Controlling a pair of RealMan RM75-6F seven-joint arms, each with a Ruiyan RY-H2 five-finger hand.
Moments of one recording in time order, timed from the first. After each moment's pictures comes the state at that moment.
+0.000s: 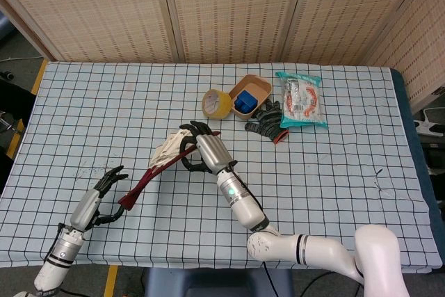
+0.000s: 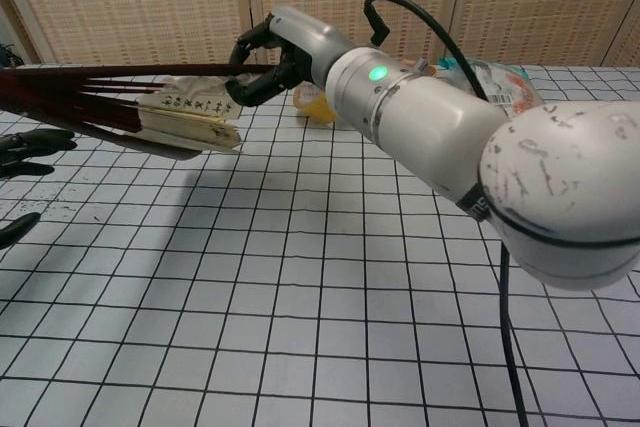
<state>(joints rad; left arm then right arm) -0.30 -1.60 0.01 -1.08 1.66 1.43 -0.78 0.94 -1.94 0.55 -1.40 -0.93 0.91 -0.21</state>
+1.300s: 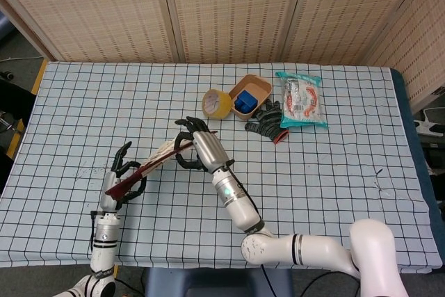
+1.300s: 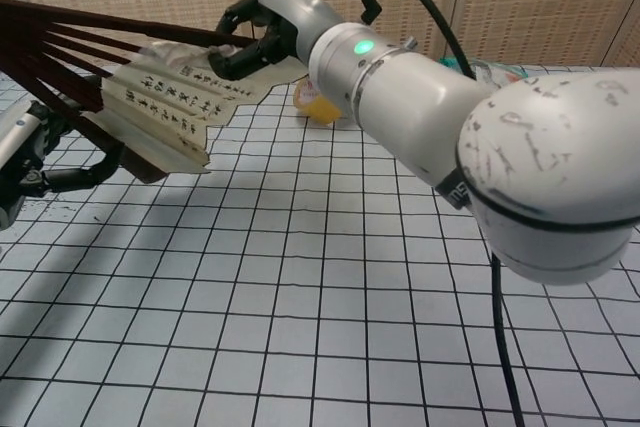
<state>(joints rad) -0.37 -1.94 -0.20 -0.97 1.47 1.49 -0.62 1.00 -1.92 0.54 -1.46 -0.87 1.02 -0.19</state>
